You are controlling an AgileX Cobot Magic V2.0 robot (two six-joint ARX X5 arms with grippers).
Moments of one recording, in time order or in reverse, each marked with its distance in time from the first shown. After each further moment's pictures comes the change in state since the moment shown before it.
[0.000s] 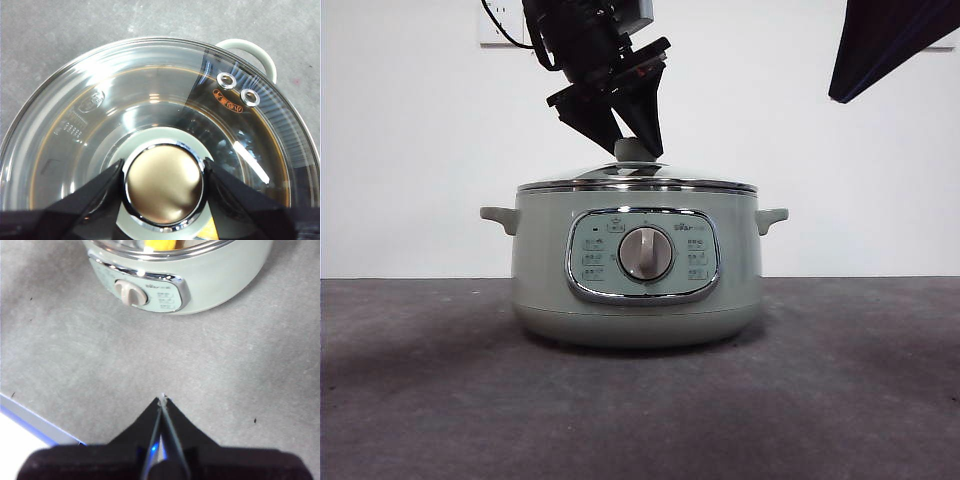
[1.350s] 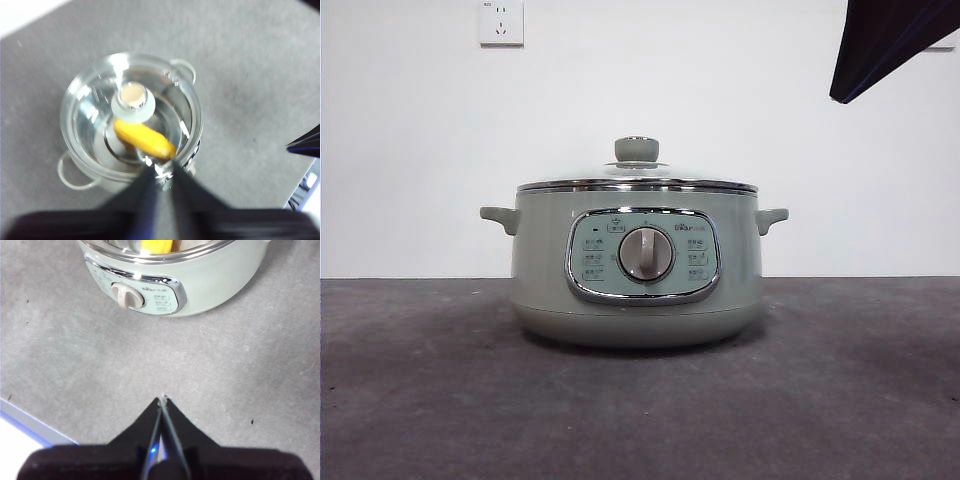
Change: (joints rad) left arm 0.000 -0.557 -0.010 -0.346 0.002 -0.126; right arm 0.000 0.000 0.000 0.003 0.011 0.000
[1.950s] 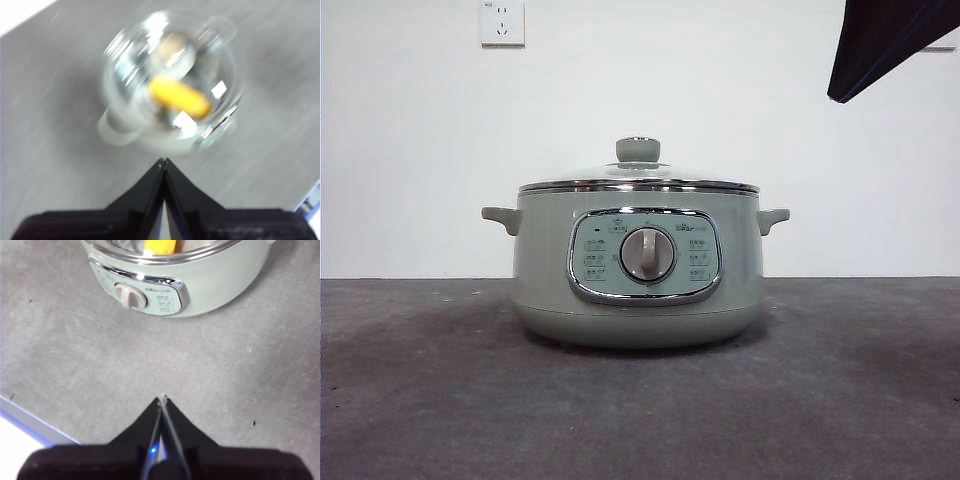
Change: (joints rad) left arm 0.128 -0.162 -0.216 -0.040 -0.052 0.146; right arm 0.000 0.000 0.000 0.003 0.000 0.000
